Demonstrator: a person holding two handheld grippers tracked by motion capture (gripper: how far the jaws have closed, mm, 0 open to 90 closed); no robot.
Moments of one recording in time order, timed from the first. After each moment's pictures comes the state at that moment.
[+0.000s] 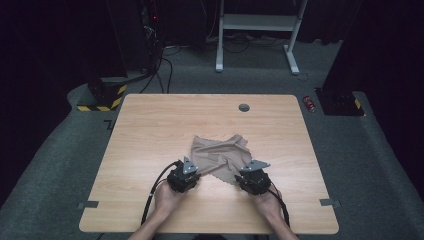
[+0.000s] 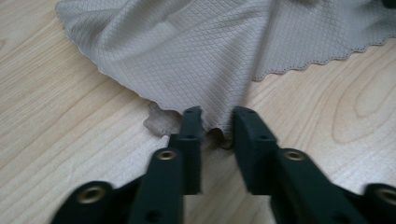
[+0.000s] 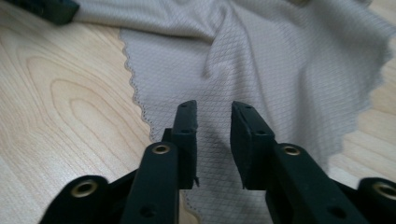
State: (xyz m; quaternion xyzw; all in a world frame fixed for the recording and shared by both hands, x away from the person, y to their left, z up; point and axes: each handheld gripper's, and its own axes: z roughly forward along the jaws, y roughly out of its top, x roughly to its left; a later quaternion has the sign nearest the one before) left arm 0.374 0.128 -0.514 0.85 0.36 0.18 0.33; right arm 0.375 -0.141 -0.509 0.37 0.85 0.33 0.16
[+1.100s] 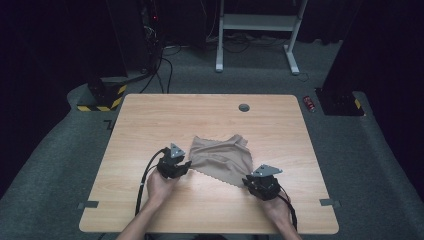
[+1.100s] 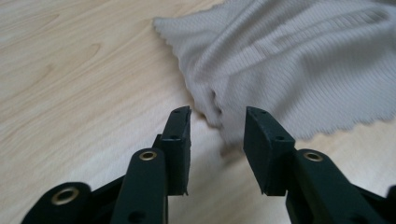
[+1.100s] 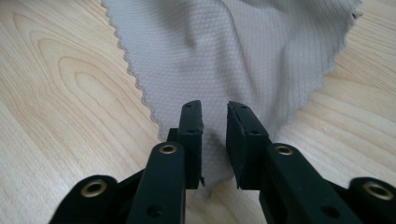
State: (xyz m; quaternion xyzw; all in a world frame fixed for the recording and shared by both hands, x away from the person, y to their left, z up) left arm 0.400 0.162 -0.498 0.82 0.43 0.20 0.33; right arm 0.360 -0.171 -0.509 0.36 0.85 0.35 0.16
